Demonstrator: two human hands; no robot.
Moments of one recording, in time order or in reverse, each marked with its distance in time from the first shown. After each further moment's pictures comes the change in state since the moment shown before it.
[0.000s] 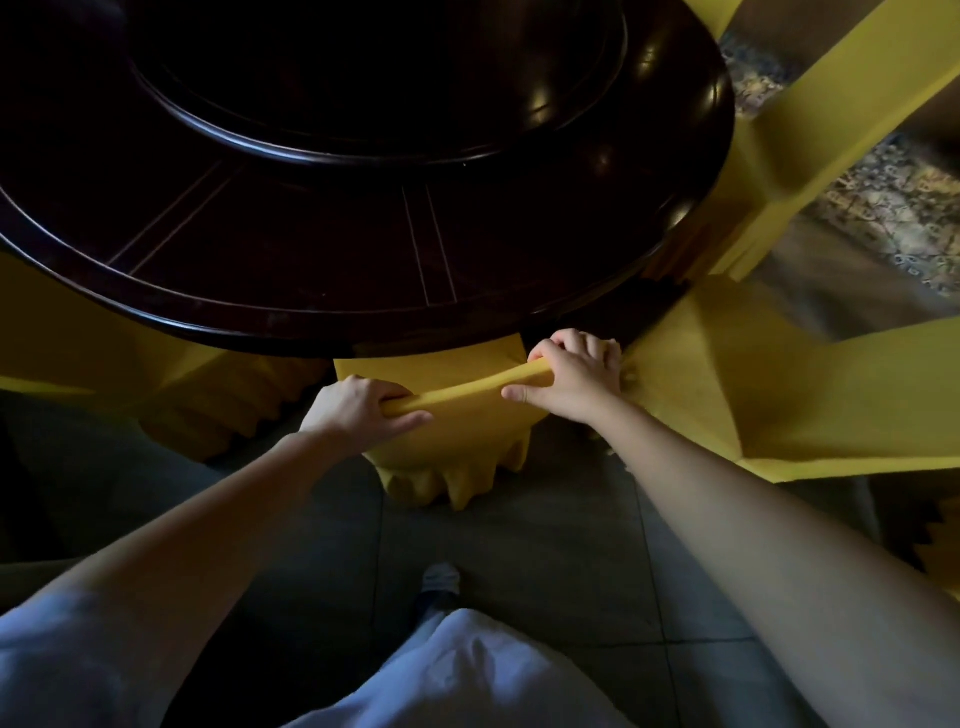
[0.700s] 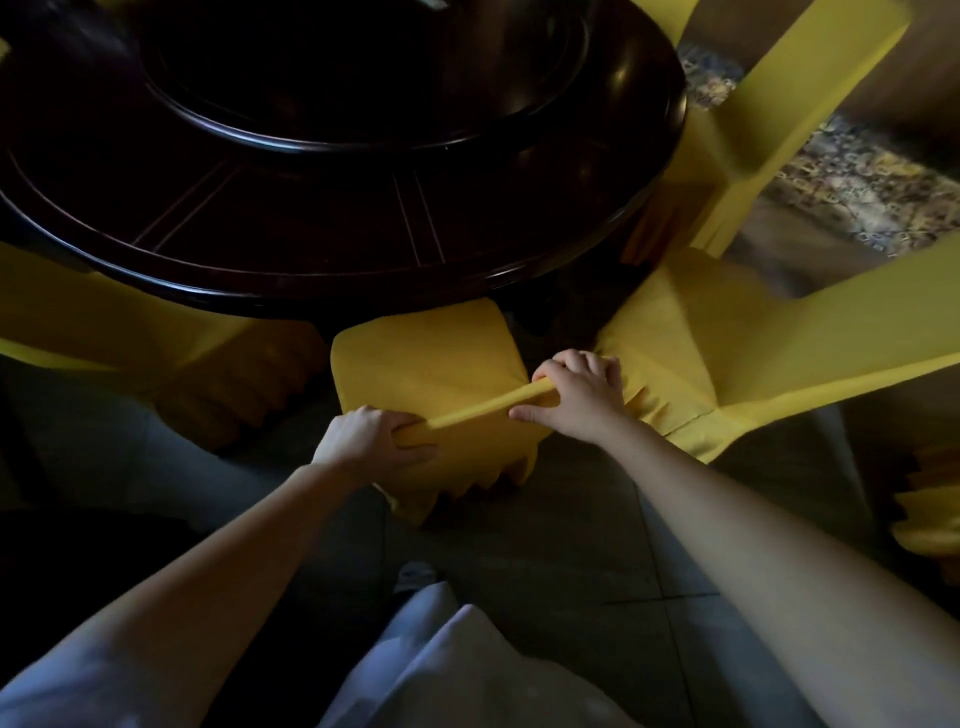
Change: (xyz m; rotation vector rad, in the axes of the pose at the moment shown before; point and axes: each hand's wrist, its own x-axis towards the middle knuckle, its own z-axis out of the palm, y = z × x) left_hand -0.125 0.014 0.046 0.128 -0.061 0.063; right_hand -0.133 0.012 0.047 -0.015 0.055 -0.047
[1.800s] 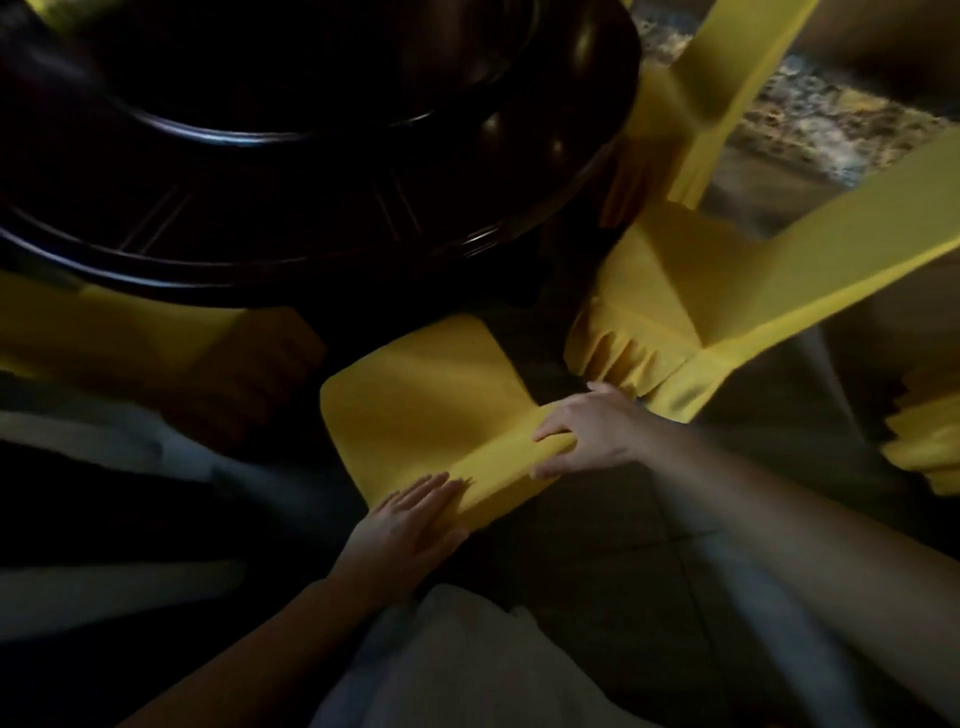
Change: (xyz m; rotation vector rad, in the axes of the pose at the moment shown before) left_hand -0.149 0.040 0.050 -0.188 -0.190 0.234; right_hand -0.111 0.002 0.010 -0.115 -0.353 -0.285
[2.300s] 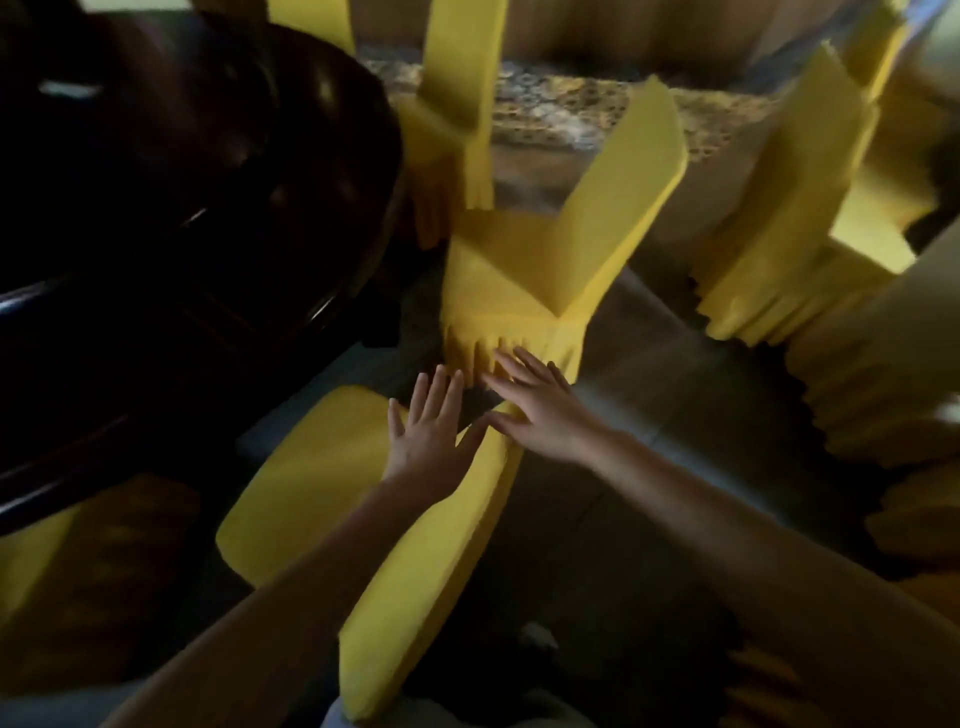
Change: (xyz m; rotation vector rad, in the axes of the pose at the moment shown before) left_hand 0.162 0.082 -0.052 0.263 0.022 0.317; right_hand -0.030 -0.011 0.001 0.447 0.524 0.550
